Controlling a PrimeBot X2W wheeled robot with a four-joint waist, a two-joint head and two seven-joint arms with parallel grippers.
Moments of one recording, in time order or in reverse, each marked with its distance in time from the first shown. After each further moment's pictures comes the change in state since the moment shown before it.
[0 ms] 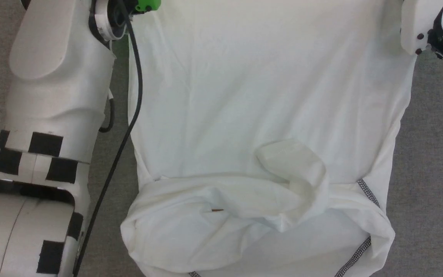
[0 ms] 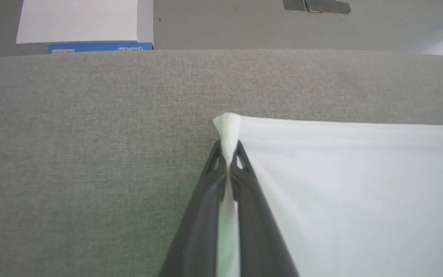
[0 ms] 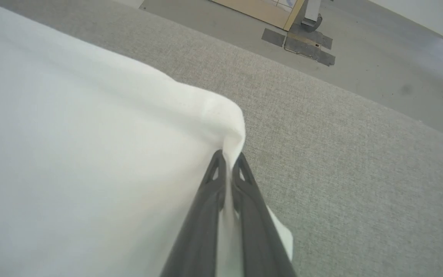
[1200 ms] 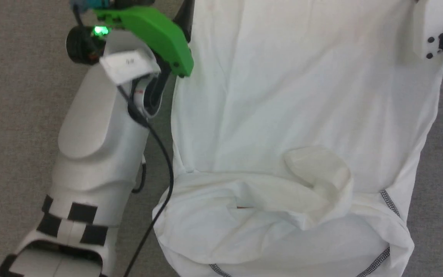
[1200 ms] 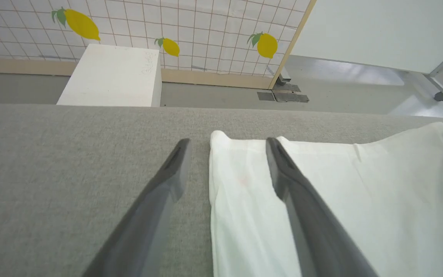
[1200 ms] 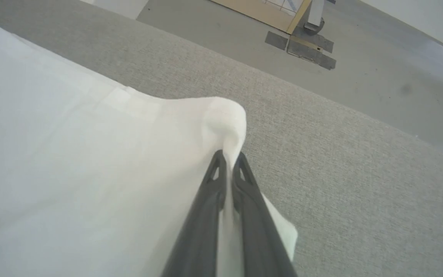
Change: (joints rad) left arm 0.363 -0.051 0.008 -0.354 0.004 -0.097 -0.422; right arm 0.050 0.041 -0.156 -0.024 -0.155 0.000 0.157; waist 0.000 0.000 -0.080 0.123
